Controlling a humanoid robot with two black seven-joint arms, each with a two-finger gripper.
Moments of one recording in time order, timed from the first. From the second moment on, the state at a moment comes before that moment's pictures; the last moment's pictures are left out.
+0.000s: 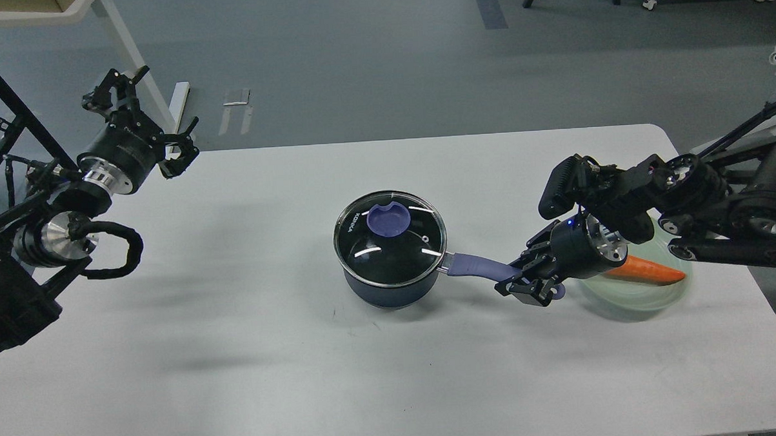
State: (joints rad) left arm -0.80 0.55 -0.48 -0.83 -0.14 -0.32 -0.32; right arm 1.58 -0.48 -0.80 1.31 -1.42 0.10 0.45
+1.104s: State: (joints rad) left arm -1.02 0.43 -0.15 -1.19 1.68 0.03 -0.35; right arm 1.63 -0.48 -0.80 1.30 -1.42 0.10 0.48
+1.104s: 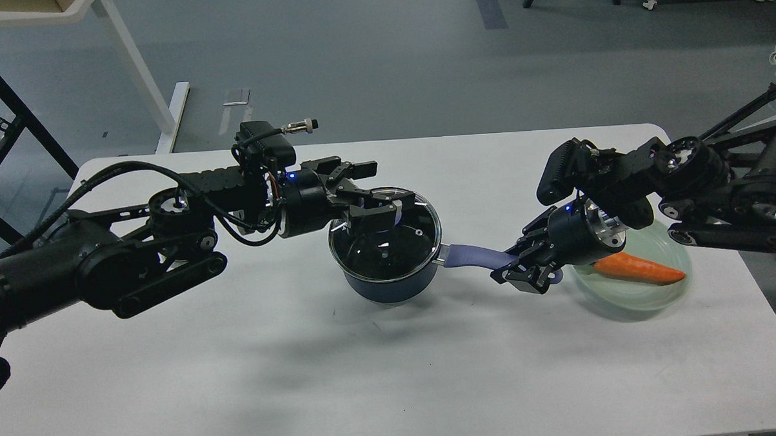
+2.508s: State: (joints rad) left arm -1.01 0.42 0.04 -1.08 1.70 0.19 -0.36; right arm 1.63 -0.48 -0.80 1.30 -1.41 0.11 0.48
